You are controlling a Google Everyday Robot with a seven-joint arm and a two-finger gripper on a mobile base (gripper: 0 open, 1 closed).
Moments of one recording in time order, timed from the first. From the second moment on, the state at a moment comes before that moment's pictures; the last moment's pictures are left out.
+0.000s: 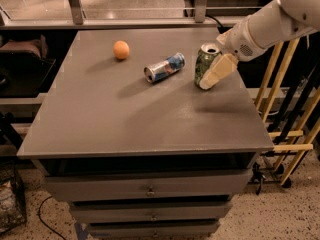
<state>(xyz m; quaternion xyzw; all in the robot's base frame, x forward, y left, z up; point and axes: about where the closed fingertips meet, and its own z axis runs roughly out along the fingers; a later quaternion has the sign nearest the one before) 0.650 -0.154 0.900 -0.54 0.76 0.09 0.35</state>
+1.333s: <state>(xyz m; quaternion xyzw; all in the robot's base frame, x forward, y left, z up) 0.691 -0.144 0.883 -0.52 0.76 0.07 0.38</state>
